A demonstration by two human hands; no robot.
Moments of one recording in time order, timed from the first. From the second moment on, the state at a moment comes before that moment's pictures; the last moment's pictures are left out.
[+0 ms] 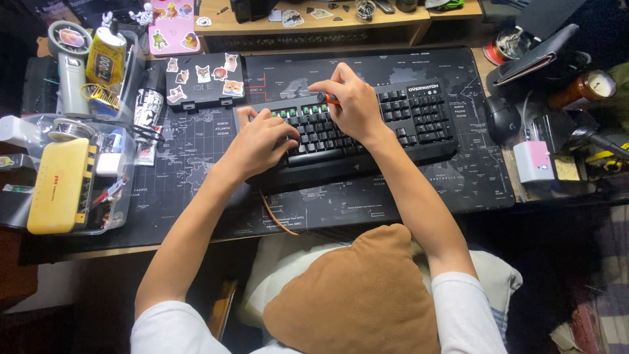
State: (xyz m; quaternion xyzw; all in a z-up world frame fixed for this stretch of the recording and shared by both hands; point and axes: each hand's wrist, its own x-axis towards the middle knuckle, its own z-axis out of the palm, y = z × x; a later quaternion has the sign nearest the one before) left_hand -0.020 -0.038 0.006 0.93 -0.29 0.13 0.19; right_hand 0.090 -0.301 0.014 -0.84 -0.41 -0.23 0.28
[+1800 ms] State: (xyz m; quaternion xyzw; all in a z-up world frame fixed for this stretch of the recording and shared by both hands) left_hand 0.056 -0.051 0.039 0.98 -0.12 -0.11 0.06; right_hand 0.101 -0.309 0.008 -0.82 -0.38 -0.25 0.35
